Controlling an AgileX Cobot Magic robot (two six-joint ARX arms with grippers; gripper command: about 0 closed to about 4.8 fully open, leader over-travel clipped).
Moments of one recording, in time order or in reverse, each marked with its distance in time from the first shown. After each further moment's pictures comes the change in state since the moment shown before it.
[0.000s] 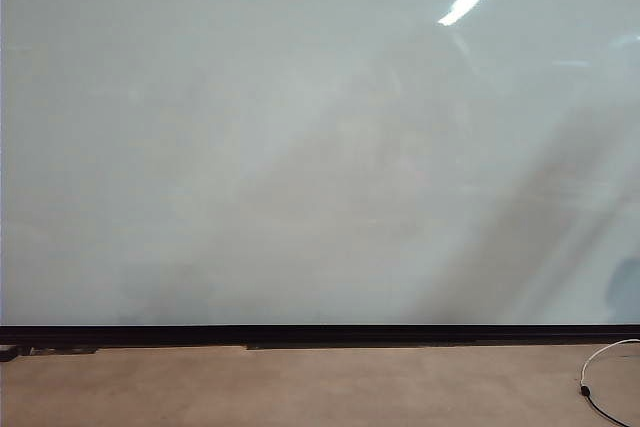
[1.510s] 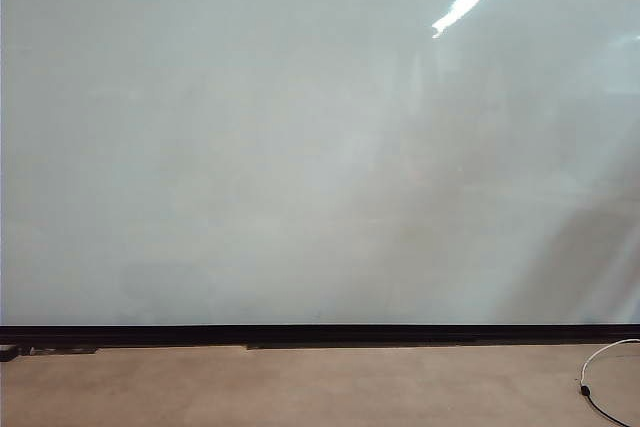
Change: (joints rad) left arm 0.000 0.000 0.000 0.000 0.000 0.000; right arm -0.049 0.576 0.193 0.397 -0.117 0.056
